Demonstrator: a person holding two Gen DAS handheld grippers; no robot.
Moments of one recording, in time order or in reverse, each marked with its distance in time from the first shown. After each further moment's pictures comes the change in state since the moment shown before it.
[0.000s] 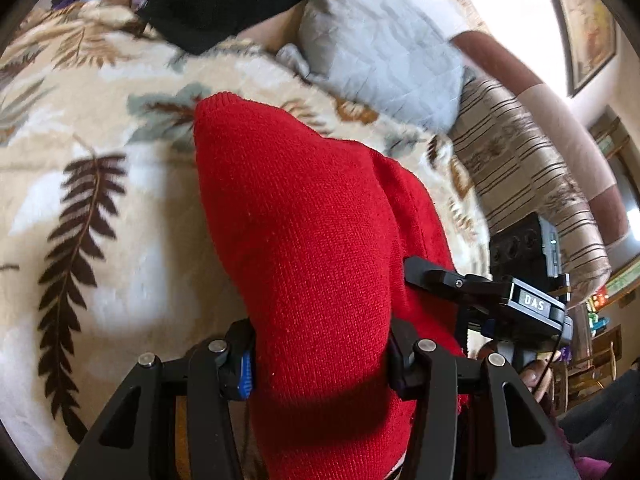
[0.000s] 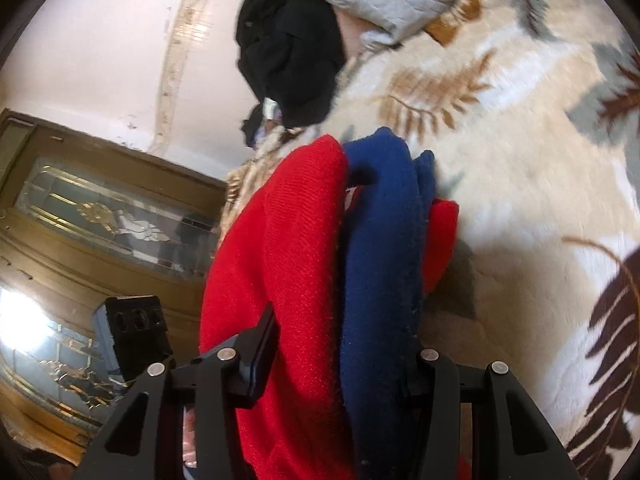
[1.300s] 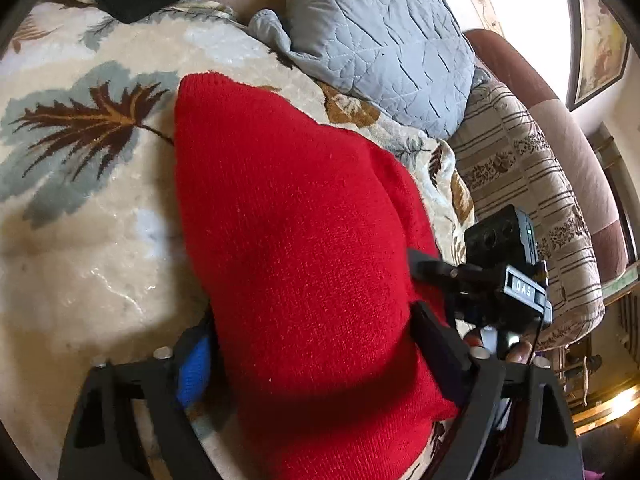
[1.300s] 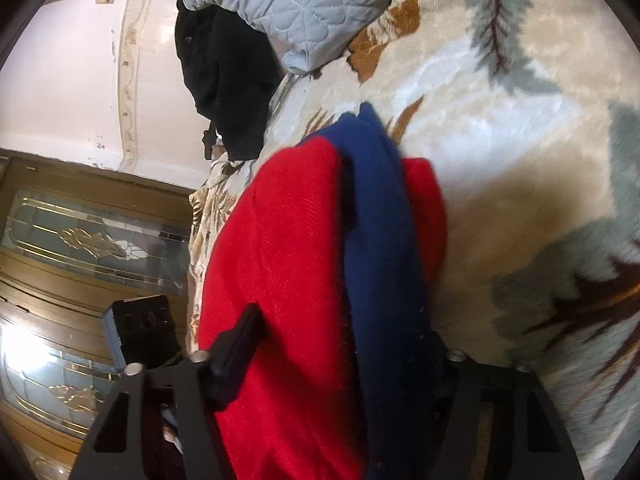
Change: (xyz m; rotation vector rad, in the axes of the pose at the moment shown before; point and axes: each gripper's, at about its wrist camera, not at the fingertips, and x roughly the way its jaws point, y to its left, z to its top) left arm 0.107 0.000 0.082 -0.043 0.046 -0.130; right arm 0.011 -0.074 0.115 0.060 0.087 0.004
